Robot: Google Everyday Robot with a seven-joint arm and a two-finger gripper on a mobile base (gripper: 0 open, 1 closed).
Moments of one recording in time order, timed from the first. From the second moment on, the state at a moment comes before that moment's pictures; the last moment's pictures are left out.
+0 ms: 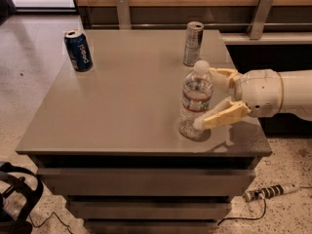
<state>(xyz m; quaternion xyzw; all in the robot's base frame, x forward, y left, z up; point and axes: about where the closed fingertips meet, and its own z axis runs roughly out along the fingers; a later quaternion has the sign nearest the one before) 0.477 -0.103 0.911 -0.52 0.58 0.37 0.51</state>
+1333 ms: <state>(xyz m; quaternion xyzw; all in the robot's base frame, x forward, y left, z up) 0.475 -0.094 0.913 -0.53 0.57 0.38 0.50</state>
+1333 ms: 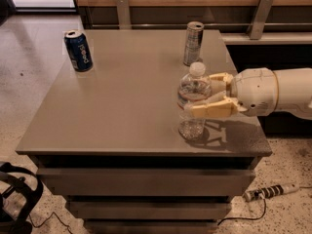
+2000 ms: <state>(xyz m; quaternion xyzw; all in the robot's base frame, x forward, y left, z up) 0.539 -0.074 0.948 -0.50 0.58 0.39 0.51</state>
